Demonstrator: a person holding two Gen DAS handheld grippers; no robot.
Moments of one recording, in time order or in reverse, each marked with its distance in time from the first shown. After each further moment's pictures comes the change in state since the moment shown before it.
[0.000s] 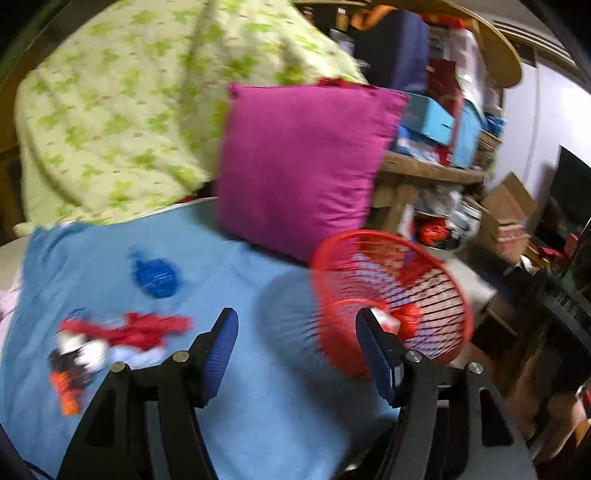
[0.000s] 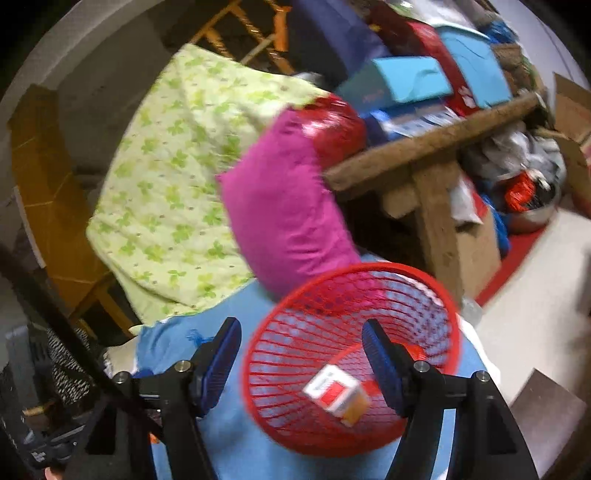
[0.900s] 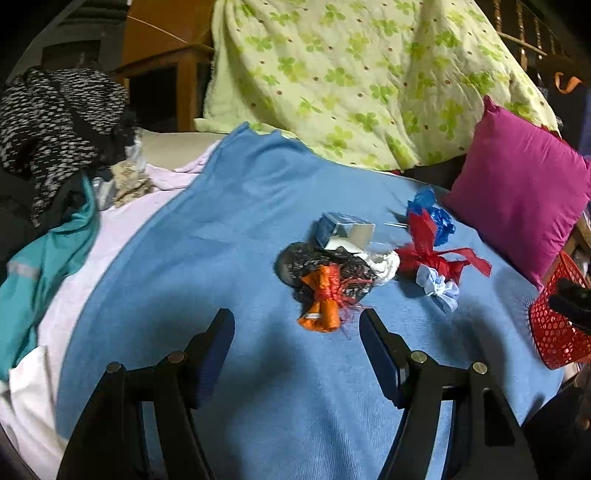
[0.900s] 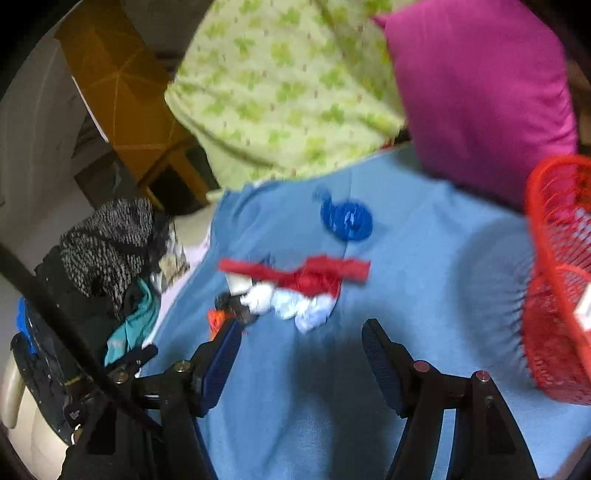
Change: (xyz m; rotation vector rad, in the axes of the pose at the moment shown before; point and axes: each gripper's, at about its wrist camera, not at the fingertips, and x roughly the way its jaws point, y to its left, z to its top) left arm -0.058 0.269 -0.137 -0.371 0.033 0.431; right arm 0.153 0.166 -0.125 -0.198 0.497 0.310
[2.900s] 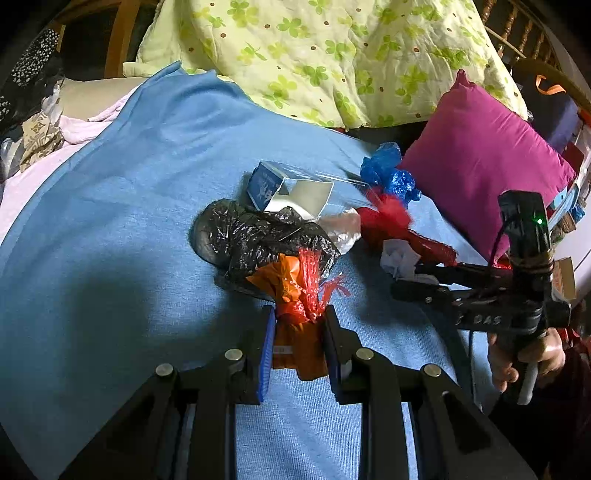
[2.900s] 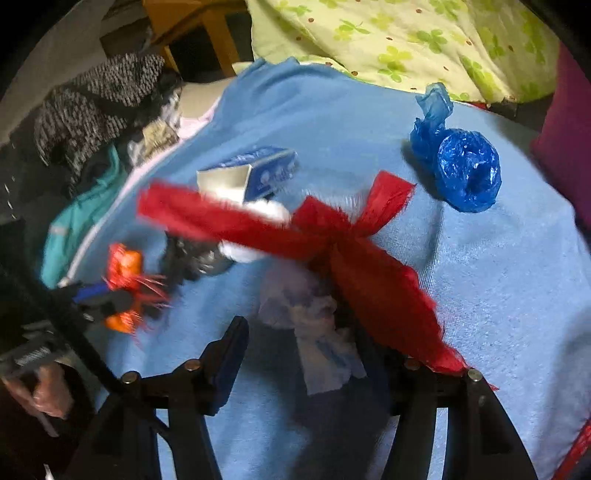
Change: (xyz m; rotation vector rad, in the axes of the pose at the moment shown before) left arm 0.082 -0.002 0.004 -0.011 0.172 -0.313; right arm 0.184 0.046 0.006 -0.402 0.361 -0.072
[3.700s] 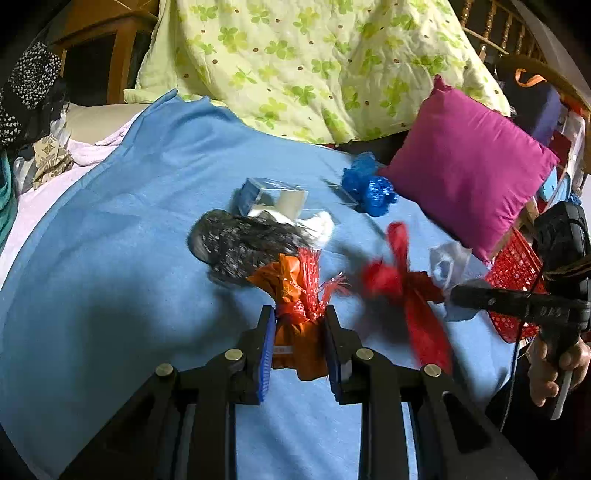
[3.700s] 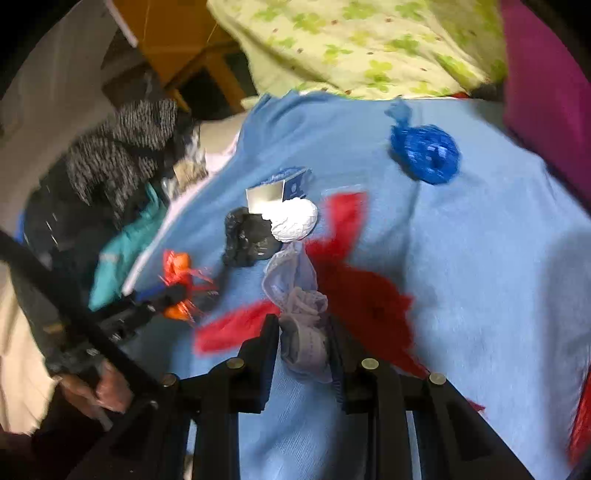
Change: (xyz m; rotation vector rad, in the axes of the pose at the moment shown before) left arm -0.038 -0.030 -0.026 0.052 -0.091 0.025; right arm -0.086 -0.014 -0.059 0.176 -0.115 0.176
